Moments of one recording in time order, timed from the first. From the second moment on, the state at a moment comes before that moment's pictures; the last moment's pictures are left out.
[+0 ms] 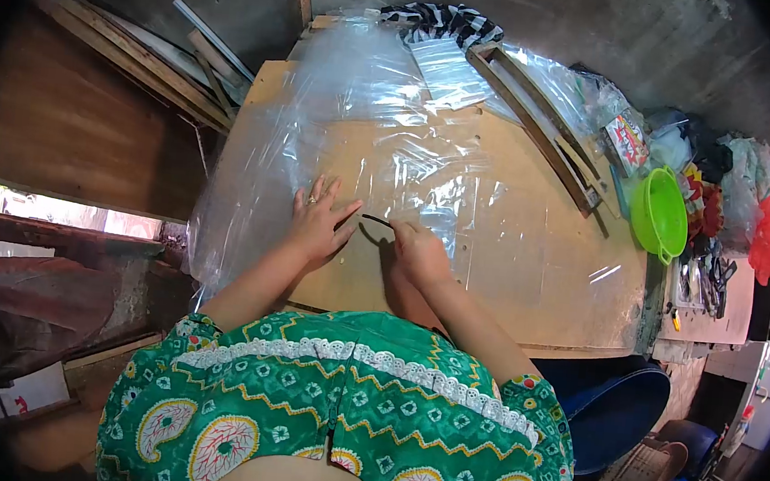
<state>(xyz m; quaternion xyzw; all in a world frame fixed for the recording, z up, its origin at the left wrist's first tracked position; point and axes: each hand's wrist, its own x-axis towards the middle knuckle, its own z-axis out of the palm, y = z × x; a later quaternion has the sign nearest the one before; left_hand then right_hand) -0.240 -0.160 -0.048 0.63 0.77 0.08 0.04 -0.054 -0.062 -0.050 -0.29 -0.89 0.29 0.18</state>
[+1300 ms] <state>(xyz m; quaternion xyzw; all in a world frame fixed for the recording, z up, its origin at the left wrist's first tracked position) -0.213 -0.166 -0.019 0.71 0.70 0.07 0.03 0.169 -0.024 -0.024 -0.62 -0.50 0.26 0.55</state>
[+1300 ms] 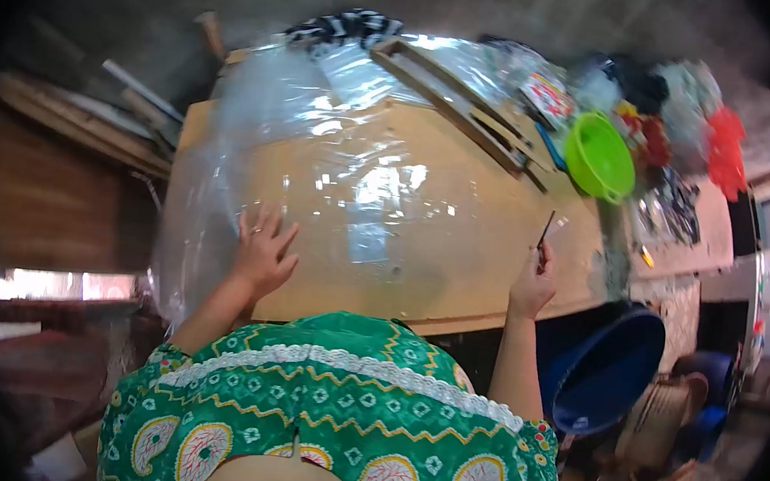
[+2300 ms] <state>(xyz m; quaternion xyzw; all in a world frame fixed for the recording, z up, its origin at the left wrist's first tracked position) -0.093 -0.144 0.098 0.74 0.63 0.24 0.03 0.122 -0.011 0.060 -0.27 -0.94 0.12 0.19</state>
